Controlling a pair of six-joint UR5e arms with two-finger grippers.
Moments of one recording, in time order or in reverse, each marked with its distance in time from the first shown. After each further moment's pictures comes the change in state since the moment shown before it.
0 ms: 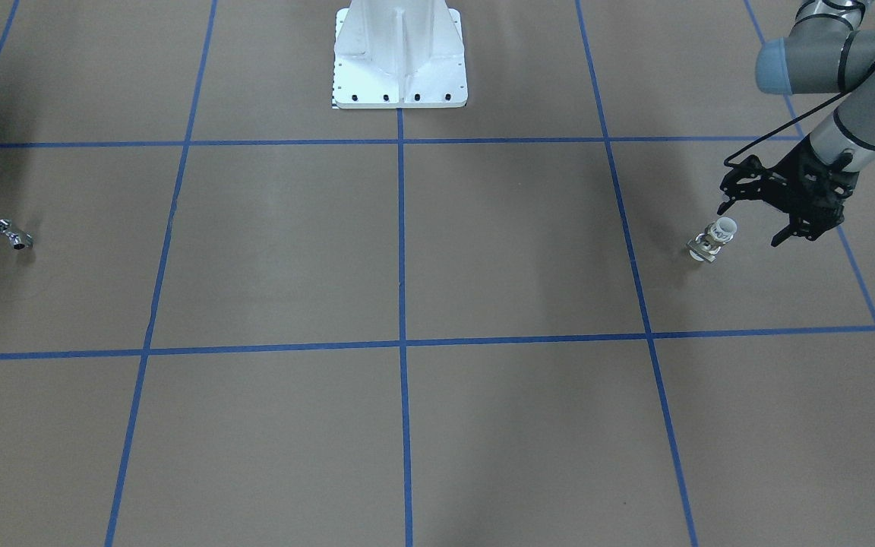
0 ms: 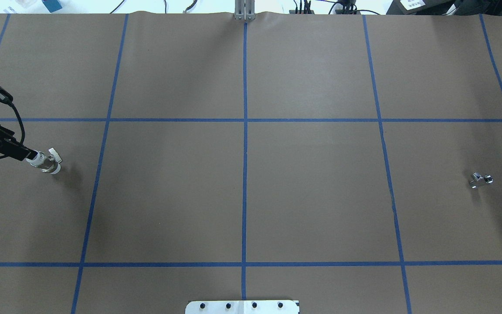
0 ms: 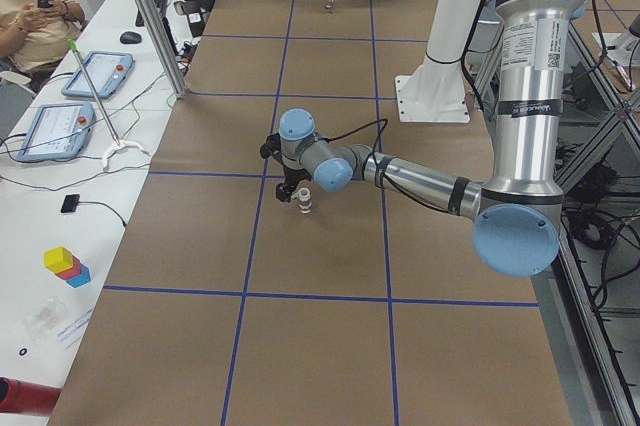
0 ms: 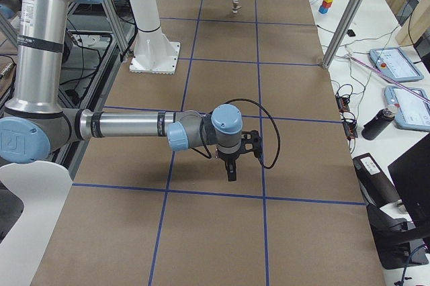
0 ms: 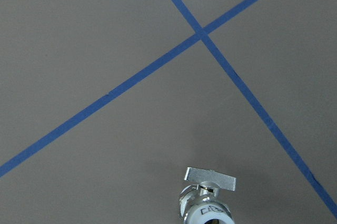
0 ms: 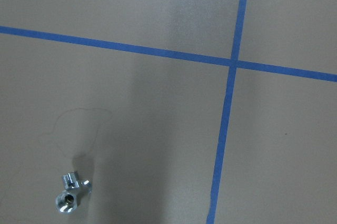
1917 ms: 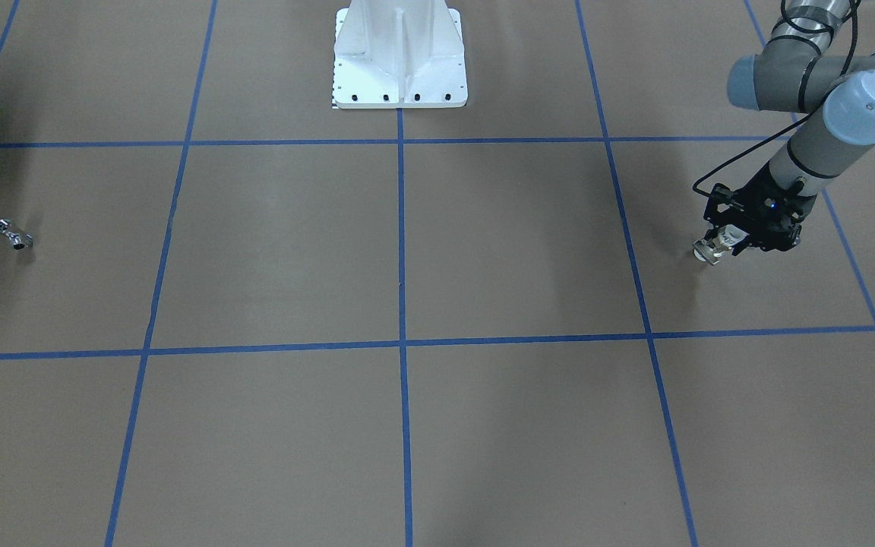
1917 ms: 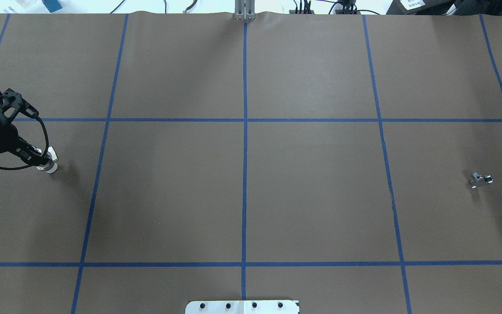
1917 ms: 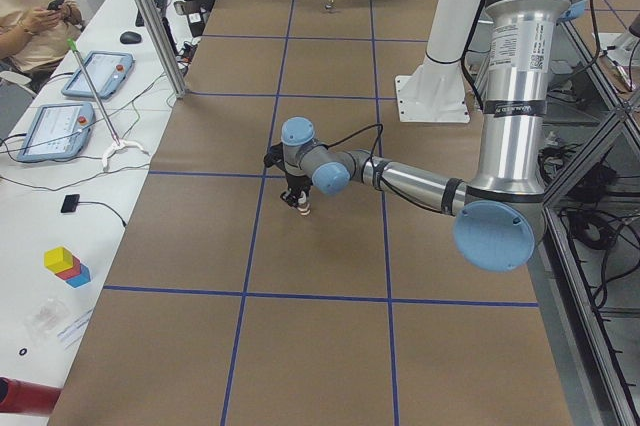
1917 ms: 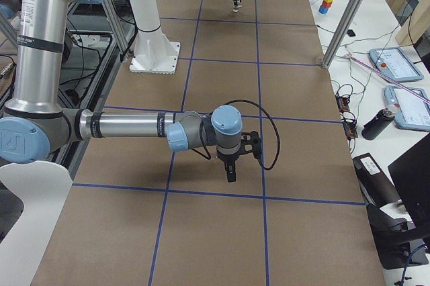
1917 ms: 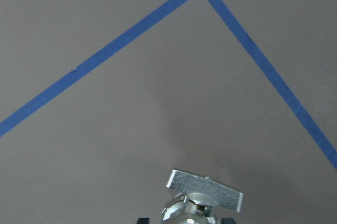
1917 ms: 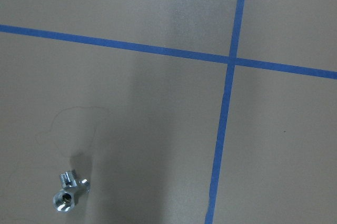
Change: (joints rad) left arm 0.076 -0.035 0.070 0.002 0.088 -0.033; right arm 0.000 -0.002 -0.003 0.000 0.000 0.000
